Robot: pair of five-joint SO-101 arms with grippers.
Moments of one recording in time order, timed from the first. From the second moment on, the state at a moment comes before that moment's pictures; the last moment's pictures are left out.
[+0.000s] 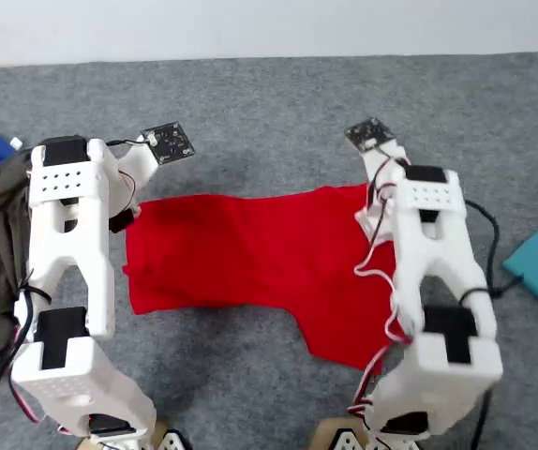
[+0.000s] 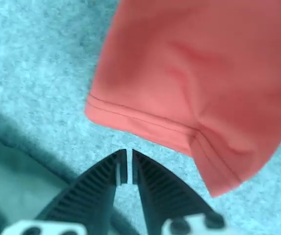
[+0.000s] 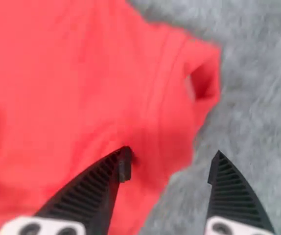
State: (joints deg) left arm -11.5 12.0 -2.1 85.1 -58.6; right arm 1.1 14.9 6.9 62.9 28.4
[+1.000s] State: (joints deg) left arm -12.4 12.0 2.2 83.1 -58.2; right arm 1.3 30.7 -16.8 60.1 33.9
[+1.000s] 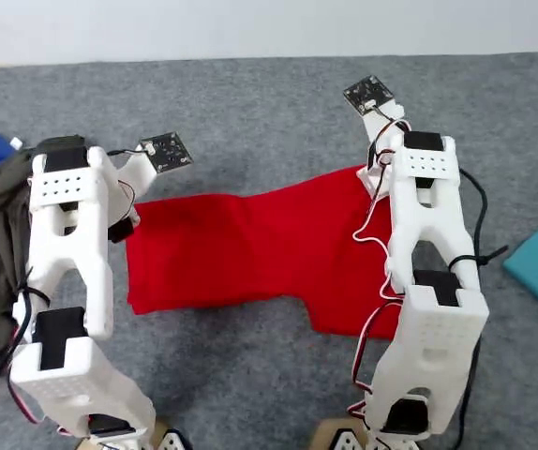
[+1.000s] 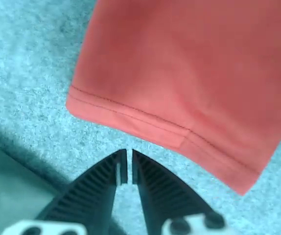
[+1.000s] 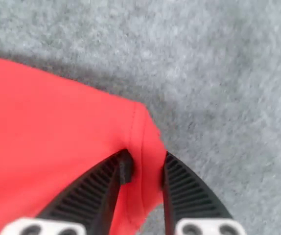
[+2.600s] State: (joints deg) left arm -3.0 18.7 11.1 63.3 -29.4; right arm -7.3 51.8 -45.8 78.9 28.7
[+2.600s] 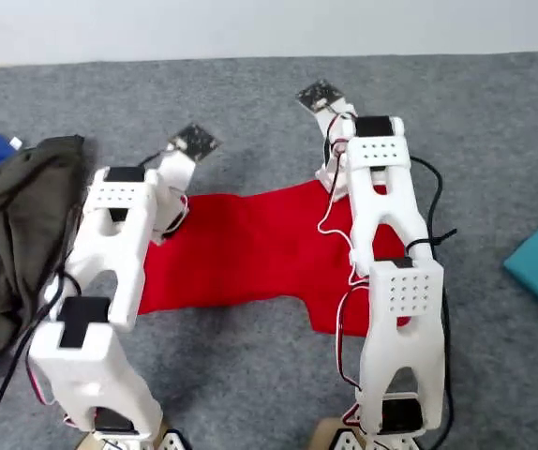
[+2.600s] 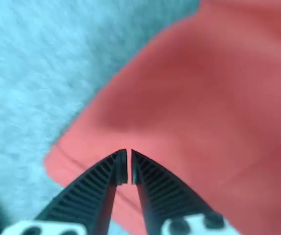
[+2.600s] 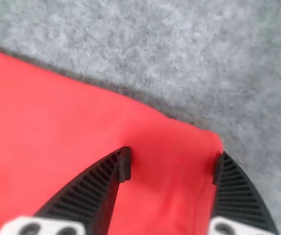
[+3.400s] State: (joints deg) left arm -9.2 35.8 -26.7 92.0 -29.3; right arm -5.3 55.6 -56.4 80.1 28.5
